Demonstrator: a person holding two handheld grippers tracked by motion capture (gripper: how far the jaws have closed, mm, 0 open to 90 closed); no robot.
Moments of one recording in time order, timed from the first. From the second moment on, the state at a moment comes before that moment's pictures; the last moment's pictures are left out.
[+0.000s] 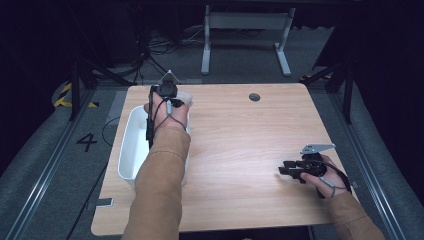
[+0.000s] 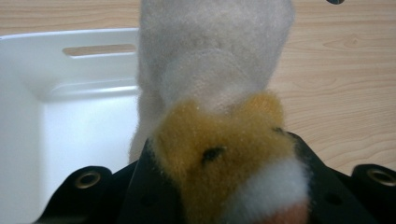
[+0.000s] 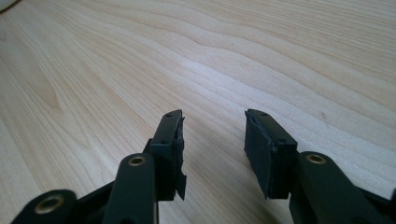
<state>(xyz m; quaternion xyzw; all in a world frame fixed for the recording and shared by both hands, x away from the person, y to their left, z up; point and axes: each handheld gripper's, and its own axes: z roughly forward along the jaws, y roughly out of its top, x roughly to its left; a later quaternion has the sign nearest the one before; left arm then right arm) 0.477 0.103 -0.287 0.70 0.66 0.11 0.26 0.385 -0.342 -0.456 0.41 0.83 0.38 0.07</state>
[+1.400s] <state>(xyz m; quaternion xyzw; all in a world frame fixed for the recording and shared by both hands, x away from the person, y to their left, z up) 0.490 0.141 -0.381 0.66 0.71 0.07 0.22 0.383 -0.360 -0.448 0.42 0.81 0.39 0.08</state>
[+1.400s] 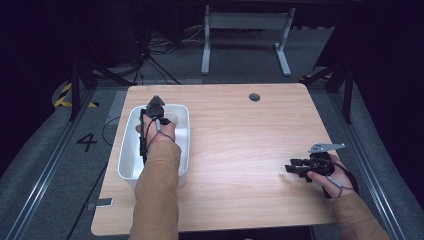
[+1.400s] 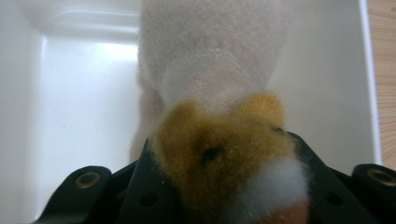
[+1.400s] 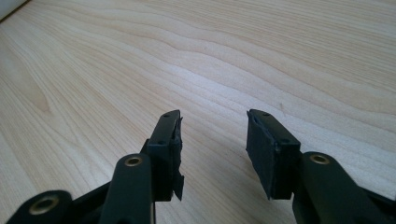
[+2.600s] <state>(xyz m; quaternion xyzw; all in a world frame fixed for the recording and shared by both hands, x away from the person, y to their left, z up) 0.497 0.146 -0.410 0.66 0.73 0.07 0.19 0.383 -0.357 -0.450 0.42 0.82 0.39 0.08</state>
